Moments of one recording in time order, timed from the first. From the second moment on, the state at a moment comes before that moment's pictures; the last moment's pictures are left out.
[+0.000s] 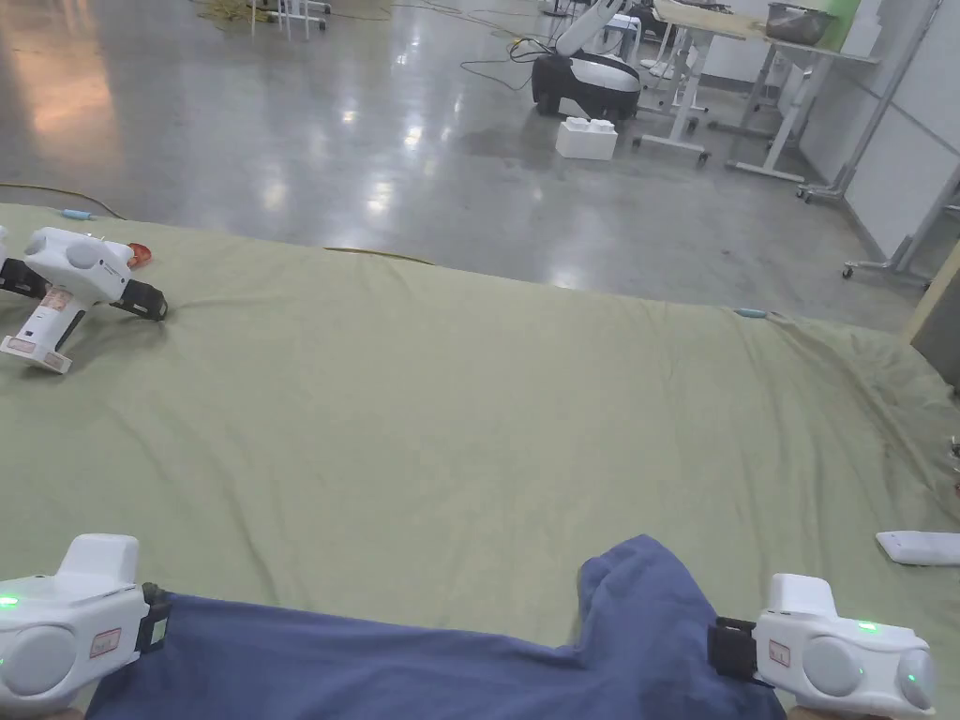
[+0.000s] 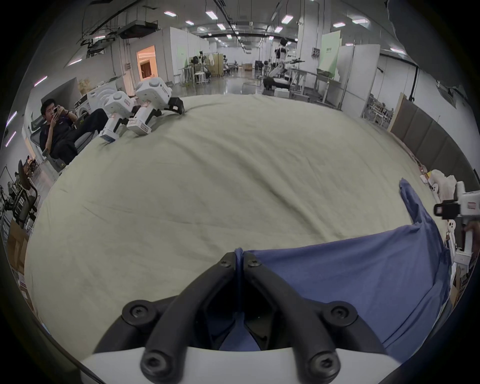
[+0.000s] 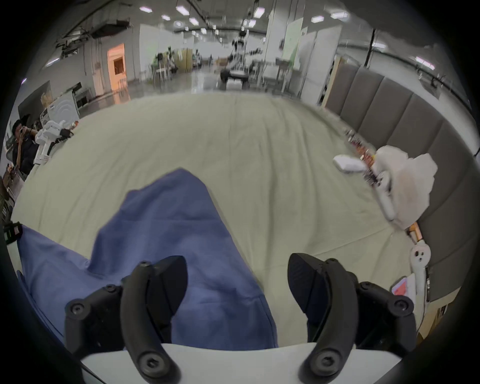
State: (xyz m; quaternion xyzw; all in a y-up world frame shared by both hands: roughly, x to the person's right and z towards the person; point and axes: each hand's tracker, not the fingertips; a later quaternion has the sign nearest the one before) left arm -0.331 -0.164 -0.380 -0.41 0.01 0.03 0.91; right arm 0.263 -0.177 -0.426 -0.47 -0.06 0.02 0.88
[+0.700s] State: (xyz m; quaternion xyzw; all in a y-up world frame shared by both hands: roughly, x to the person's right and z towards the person) left arm -0.345 -0.118 -0.322 -0.37 -0.01 0.05 0.93; right arm 0.252 -0.118 -0.361 -0.42 -0.02 0.05 0.91
